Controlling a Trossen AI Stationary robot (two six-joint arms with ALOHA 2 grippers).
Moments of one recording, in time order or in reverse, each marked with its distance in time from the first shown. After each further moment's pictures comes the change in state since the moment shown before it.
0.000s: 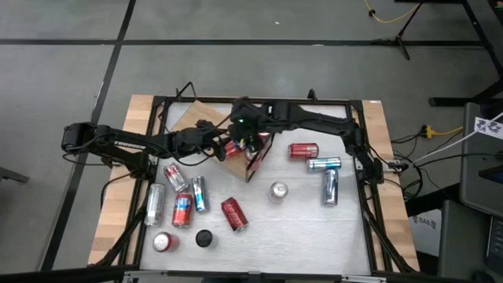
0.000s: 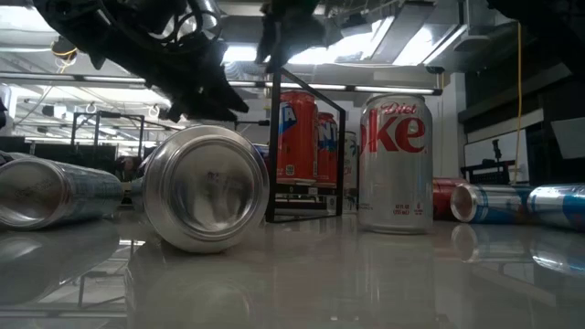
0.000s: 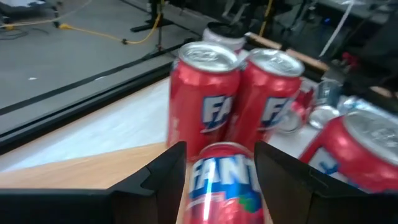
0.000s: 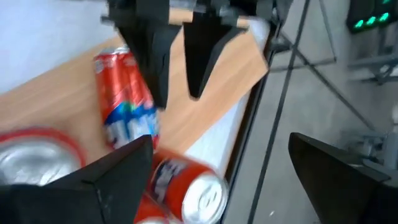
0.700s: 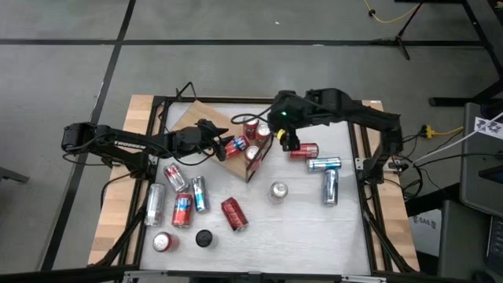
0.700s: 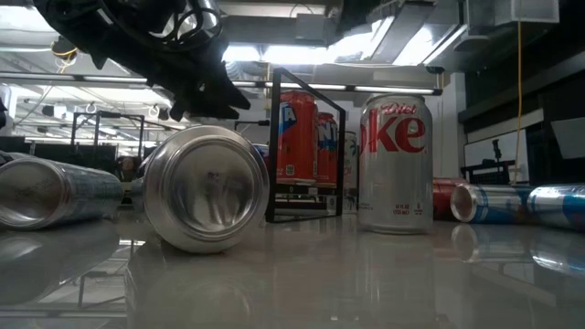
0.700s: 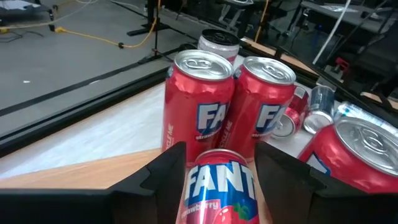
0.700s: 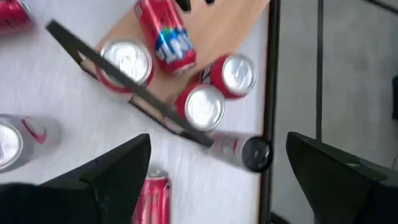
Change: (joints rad) left arm 0.003 0.000 0.001 0.019 0.014 0.003; right arm -0.002 -0.380 -0.271 -0.228 -0.051 0.379
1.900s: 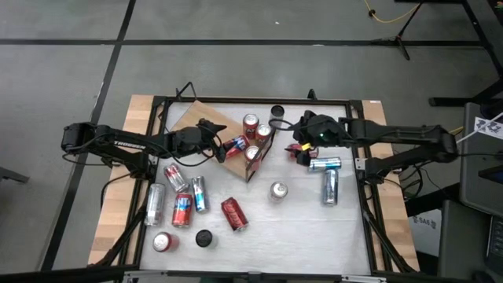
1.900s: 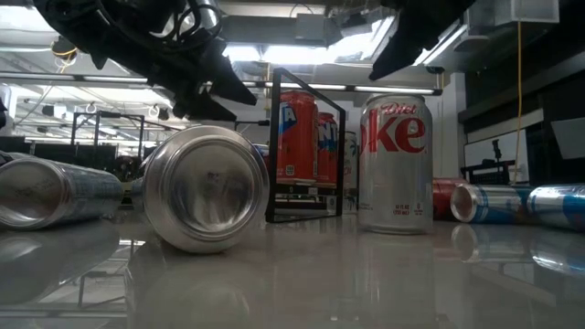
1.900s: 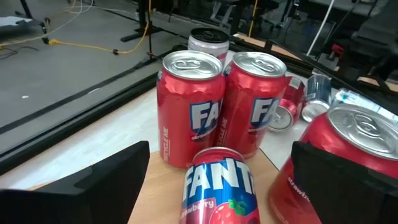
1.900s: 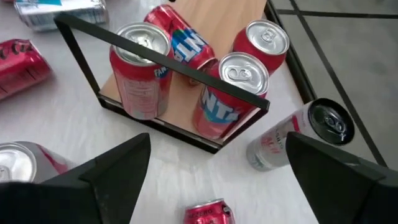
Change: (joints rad) left arm 0.000 0.000 0.000 0.004 0.016 0.087; right arm 0.002 -0.540 -0.999 0.776 -0.061 0.233
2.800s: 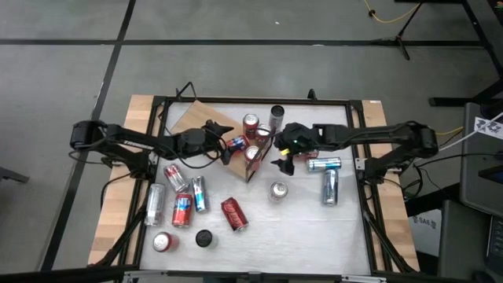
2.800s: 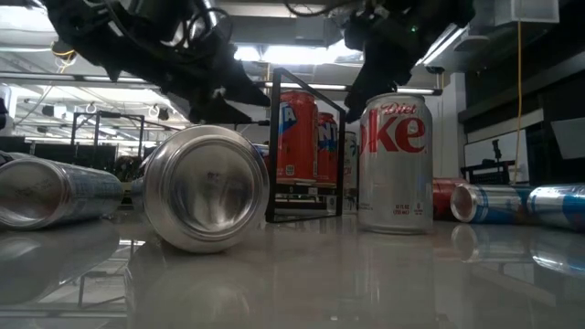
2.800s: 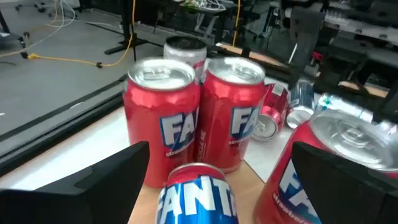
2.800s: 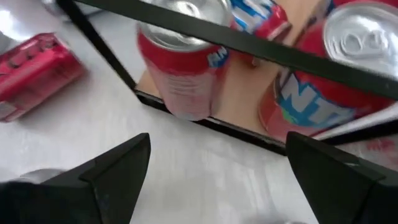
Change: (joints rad) left arm -0.001 0.141 -0.001 0.203 0.050 0.043; right arm 0.002 0.247 0.000 0.125 -0.155 0.170
